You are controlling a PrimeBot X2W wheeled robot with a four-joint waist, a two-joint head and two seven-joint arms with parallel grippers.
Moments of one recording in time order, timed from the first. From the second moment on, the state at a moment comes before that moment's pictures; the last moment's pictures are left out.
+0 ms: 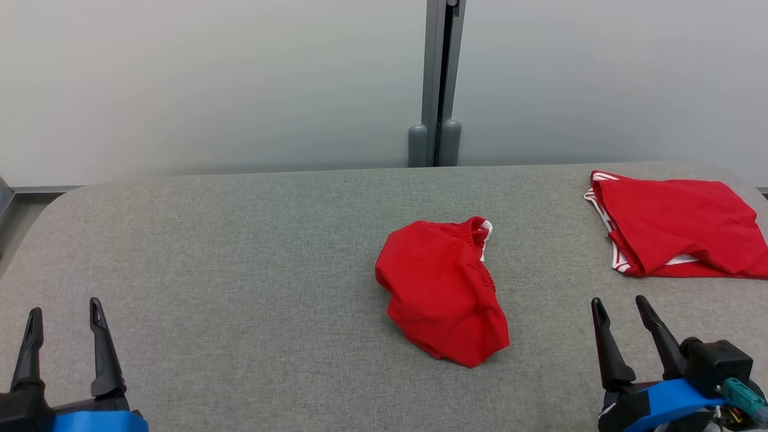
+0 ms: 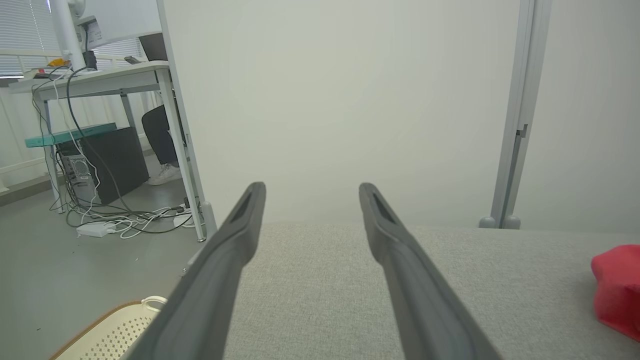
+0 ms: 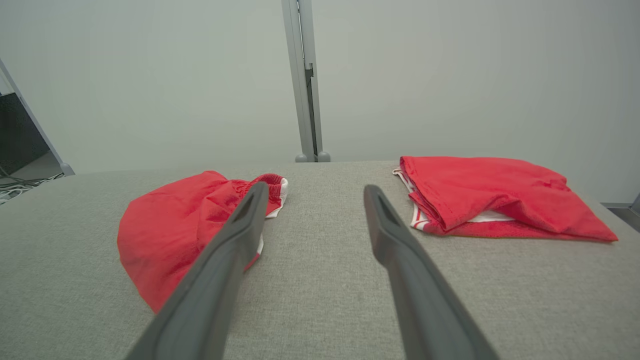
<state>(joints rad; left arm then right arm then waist) 0.11 0.29 0.05 0.02 -0.24 0.11 -0.22 0.01 -0.06 -0.05 0.13 0.16 0.13 -0.12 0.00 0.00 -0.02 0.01</state>
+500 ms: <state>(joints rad) 0.10 0.31 0.04 0.02 -0.26 0.09 -0.22 0.01 -0.05 -0.04 0.13 0.16 0.13 -0.11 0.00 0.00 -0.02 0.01</state>
